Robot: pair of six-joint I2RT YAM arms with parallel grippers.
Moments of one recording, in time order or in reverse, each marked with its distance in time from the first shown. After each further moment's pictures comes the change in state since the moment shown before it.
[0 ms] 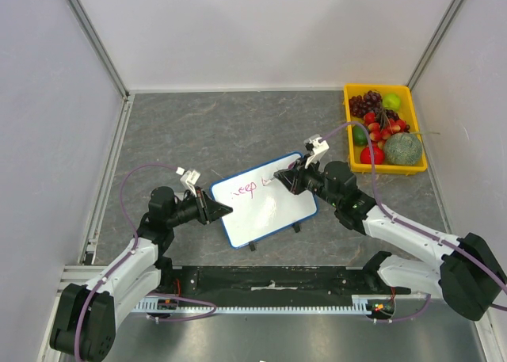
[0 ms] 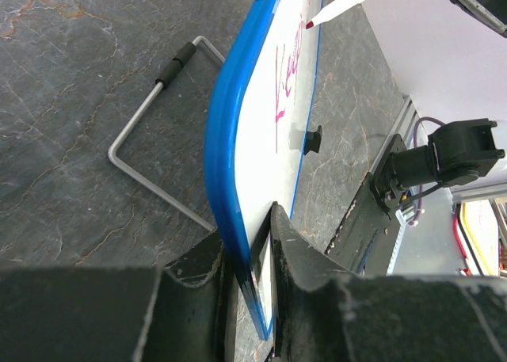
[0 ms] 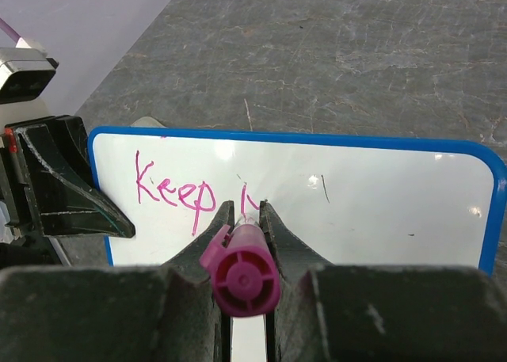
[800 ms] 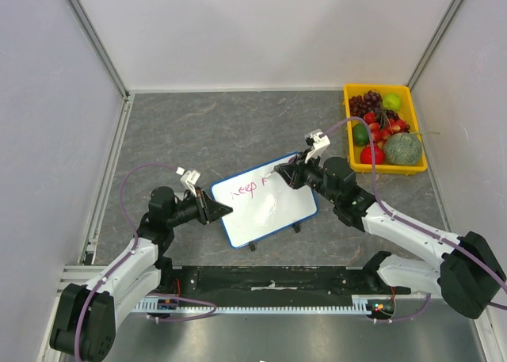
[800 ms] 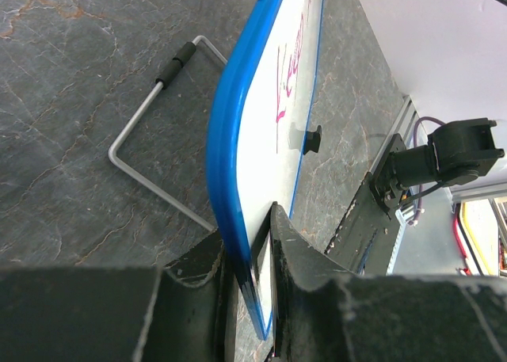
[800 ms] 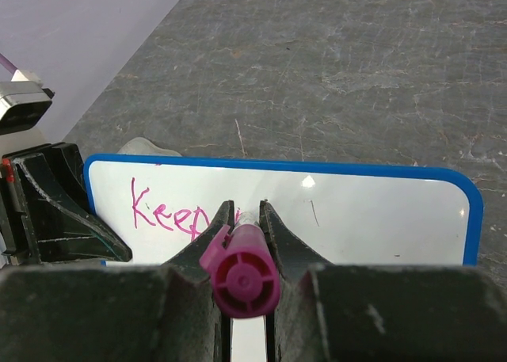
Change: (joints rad) left arm 0.000 0.000 0.000 0.000 0.000 0.000; right arm 0.000 0.020 0.048 -0.011 0.052 0.002
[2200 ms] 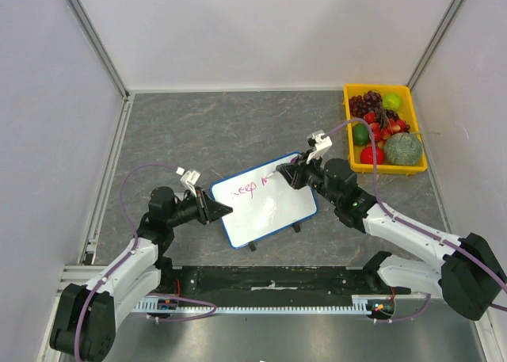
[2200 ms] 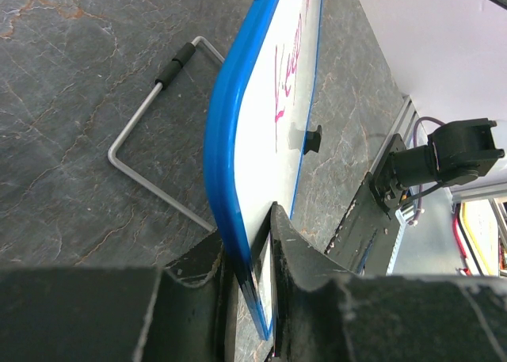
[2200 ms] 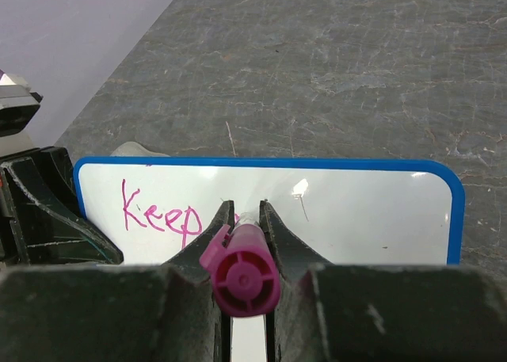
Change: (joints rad) left arm 0.000 0.000 0.000 0.000 0.000 0.000; right arm 0.000 -0.020 -0.018 -0.001 0.030 -0.005
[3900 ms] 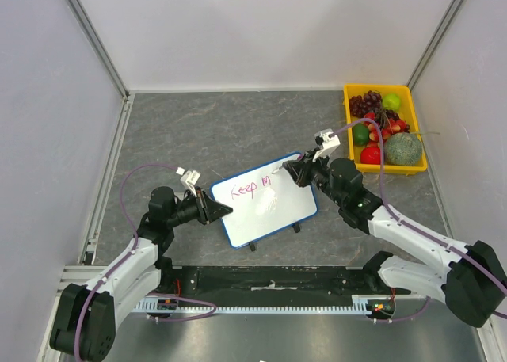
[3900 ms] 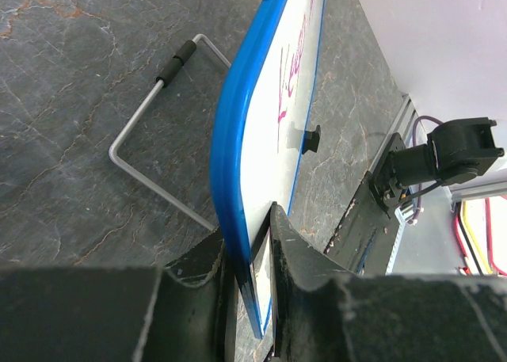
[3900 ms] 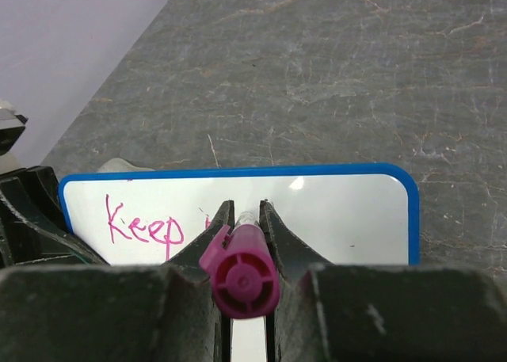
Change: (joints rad) left arm 0.000 0.000 0.000 0.000 0.003 0.000; right arm -0.024 -0.060 0.000 -0.038 0.045 0.002
